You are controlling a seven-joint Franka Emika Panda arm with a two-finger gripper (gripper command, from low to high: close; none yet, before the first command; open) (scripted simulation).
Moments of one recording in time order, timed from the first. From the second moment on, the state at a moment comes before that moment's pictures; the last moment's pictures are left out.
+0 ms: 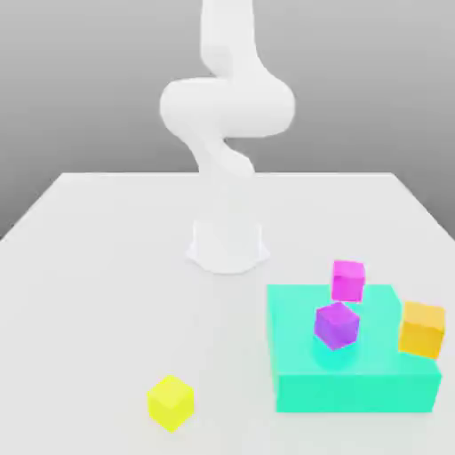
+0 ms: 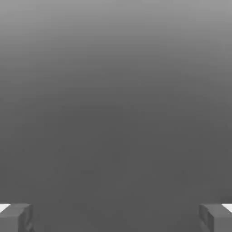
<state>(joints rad) 0.03 -0.71 -0.04 -2.33 -0.01 2.35 0.71</state>
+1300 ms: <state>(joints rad) 0.02 0.33 -0.16 -2.58 0.21 2.90 -0.44</state>
